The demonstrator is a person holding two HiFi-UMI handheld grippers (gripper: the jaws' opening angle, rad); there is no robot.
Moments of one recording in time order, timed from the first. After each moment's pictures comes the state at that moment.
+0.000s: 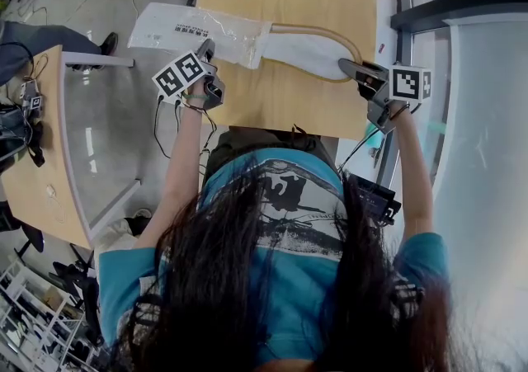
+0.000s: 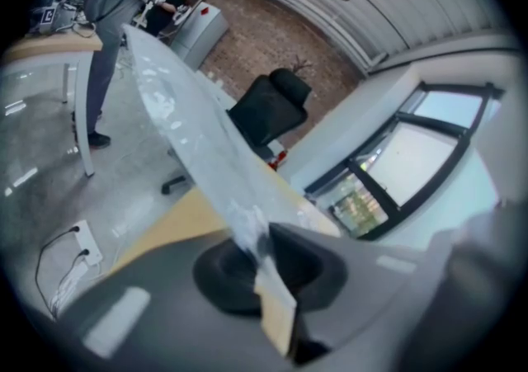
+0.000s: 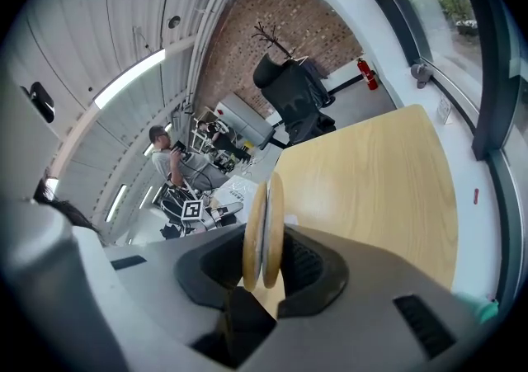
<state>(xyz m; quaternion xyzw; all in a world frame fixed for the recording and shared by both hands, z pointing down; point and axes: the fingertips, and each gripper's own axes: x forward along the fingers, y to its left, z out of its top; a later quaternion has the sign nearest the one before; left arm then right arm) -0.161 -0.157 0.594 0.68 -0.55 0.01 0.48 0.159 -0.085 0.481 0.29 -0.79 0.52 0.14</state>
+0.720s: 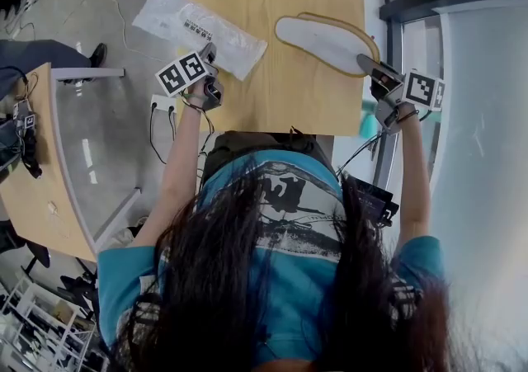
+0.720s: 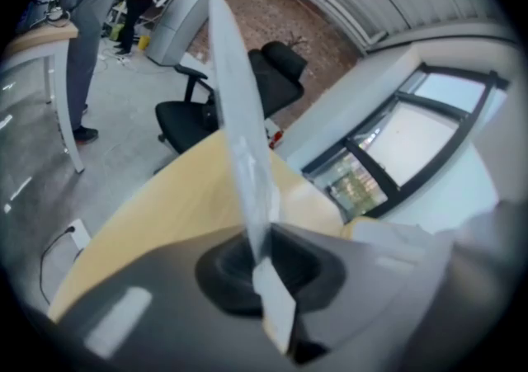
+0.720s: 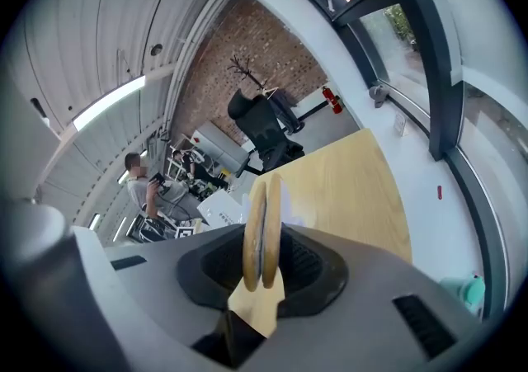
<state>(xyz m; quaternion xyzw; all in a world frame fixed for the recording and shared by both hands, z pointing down) -0.128 -0.165 0.623 0.69 -0.51 0.06 0.50 0.227 -0.090 0.467 0.41 -0.75 0.51 0.09</state>
